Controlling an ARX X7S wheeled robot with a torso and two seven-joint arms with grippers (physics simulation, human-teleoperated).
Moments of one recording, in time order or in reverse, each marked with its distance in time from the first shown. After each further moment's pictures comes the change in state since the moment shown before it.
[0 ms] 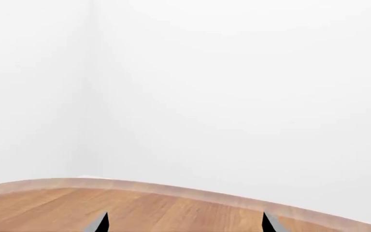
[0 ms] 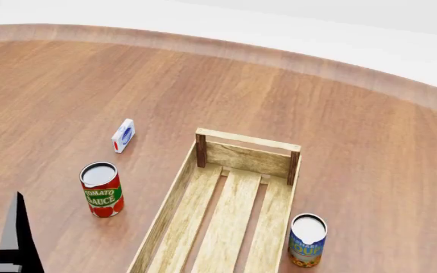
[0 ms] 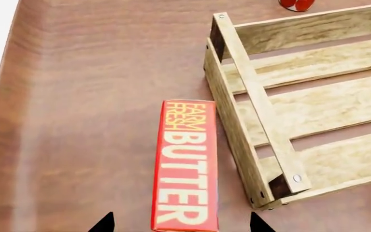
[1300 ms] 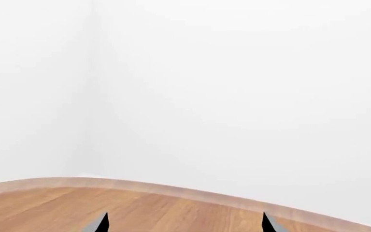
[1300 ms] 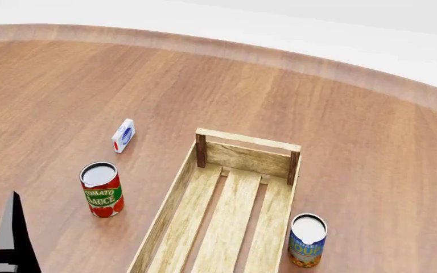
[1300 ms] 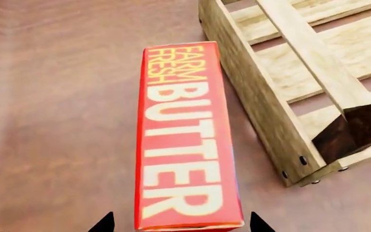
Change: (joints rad) left arm -0.001 -0.025 0.007 0.014 -0.028 0.002 -0.035; right arm -0.089 -0.141 -0.124 0.327 -0.135 -0.242 0.019
